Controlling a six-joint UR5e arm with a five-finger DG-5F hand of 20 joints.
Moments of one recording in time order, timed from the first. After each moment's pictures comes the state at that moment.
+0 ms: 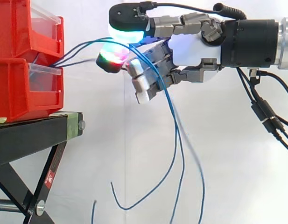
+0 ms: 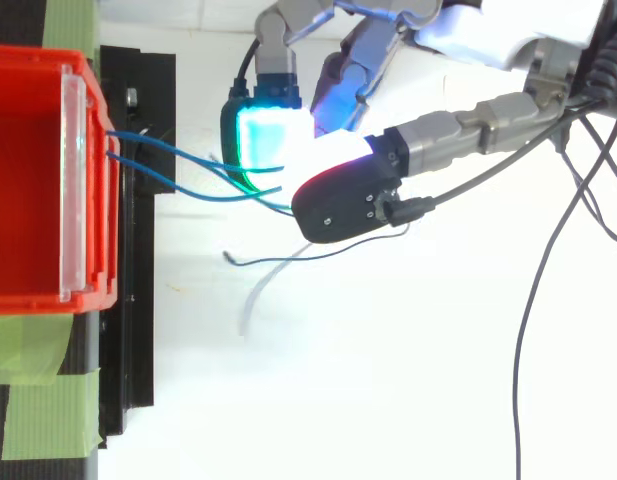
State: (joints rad) arm 0.04 -1.91 -1.66 -2.65 -1.41 -0.36
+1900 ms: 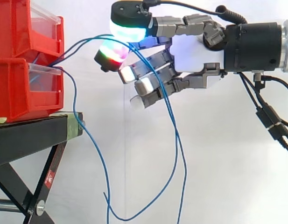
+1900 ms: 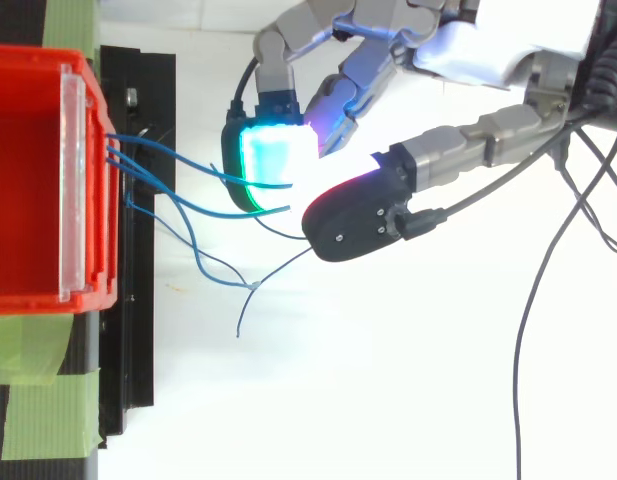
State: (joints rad) arm 0.05 -1.91 -1.66 -2.70 -1.41 -0.24
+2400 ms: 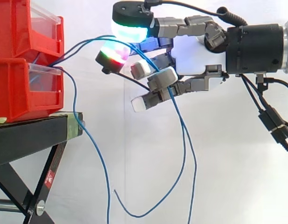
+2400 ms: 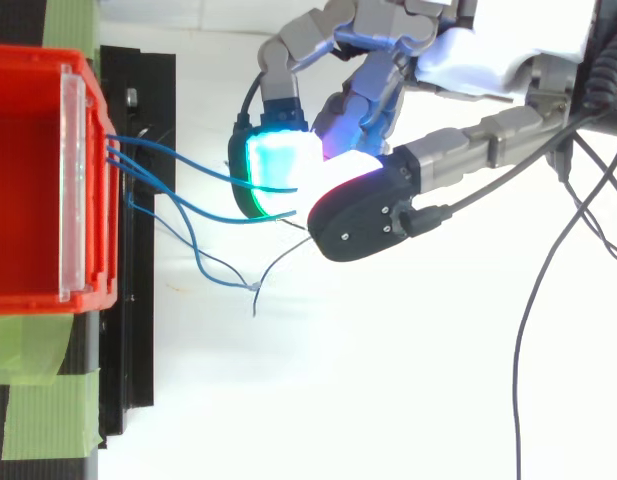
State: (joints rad) arm 0.05 -1.91 -1.66 -2.72 -1.41 -0.18
